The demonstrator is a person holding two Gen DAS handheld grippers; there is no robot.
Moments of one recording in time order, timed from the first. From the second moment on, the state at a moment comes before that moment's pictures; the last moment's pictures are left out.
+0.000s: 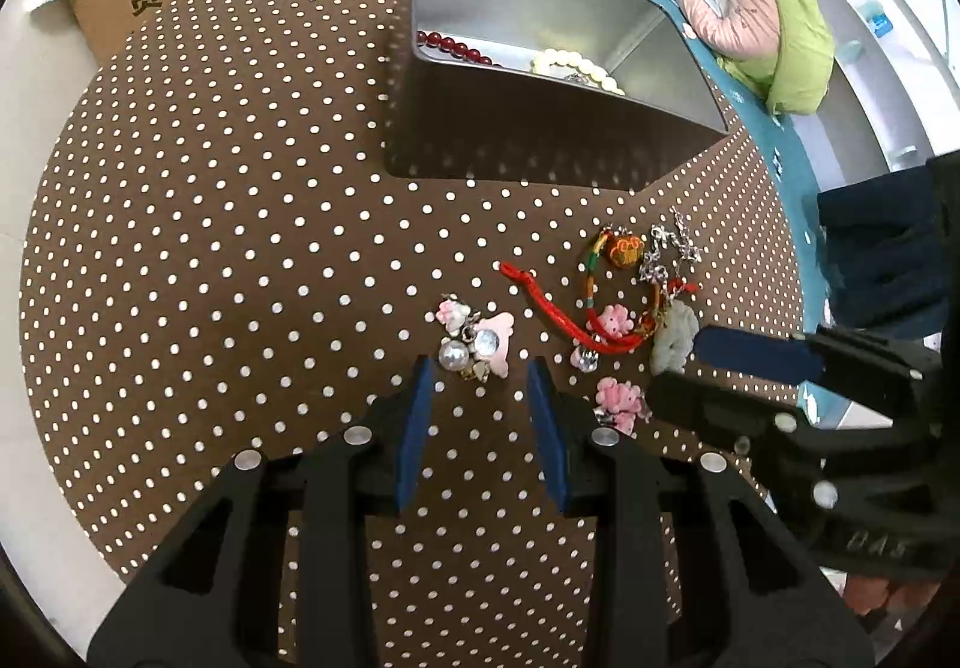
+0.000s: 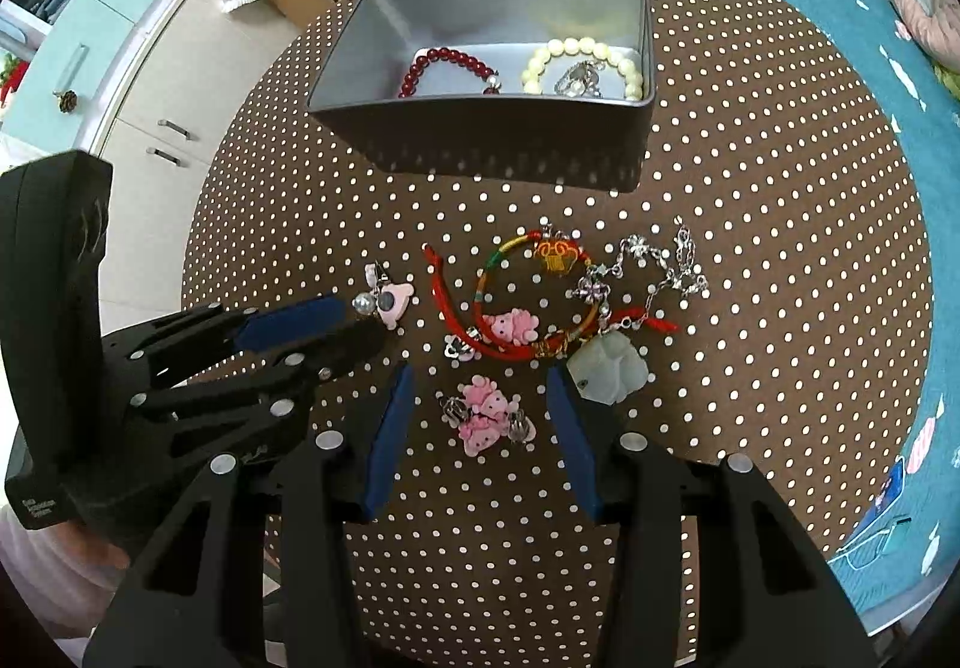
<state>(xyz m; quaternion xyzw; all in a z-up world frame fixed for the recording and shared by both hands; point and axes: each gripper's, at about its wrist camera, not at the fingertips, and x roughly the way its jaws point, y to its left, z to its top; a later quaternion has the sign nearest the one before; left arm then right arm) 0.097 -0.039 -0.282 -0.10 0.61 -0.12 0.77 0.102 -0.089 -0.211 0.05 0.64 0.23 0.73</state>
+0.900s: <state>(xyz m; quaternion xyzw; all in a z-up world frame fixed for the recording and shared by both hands) 0.097 -0.004 -0.268 -0.11 0.60 -0.10 0.78 0.120 -0.075 -0.201 0.04 0.62 0.28 0.73</state>
